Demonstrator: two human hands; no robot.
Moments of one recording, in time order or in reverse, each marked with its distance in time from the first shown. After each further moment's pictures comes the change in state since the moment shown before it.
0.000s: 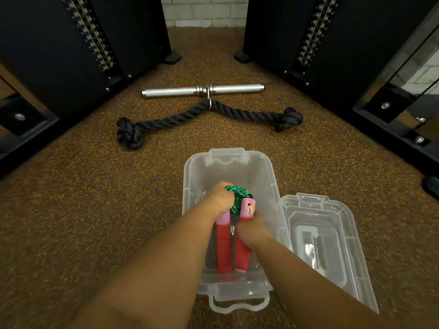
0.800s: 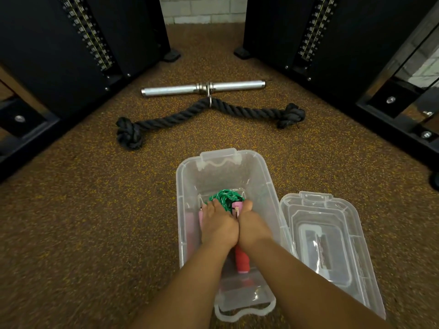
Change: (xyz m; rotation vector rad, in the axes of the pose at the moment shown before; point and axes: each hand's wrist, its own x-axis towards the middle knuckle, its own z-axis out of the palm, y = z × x) left_hand -0.049 -0.035 0.009 0.504 0.111 0.010; right_hand 0.010 -0.001 0.006 -0.611 0.021 -0.256
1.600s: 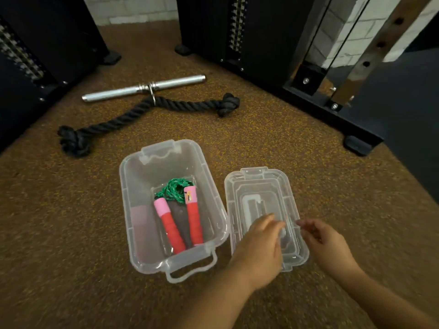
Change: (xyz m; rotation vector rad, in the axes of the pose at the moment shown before) left_hand -0.166 0.078 0.070 0.044 -0.316 0.790; right_hand -0.150 0.213 -0.109 0.337 0.329 0.138
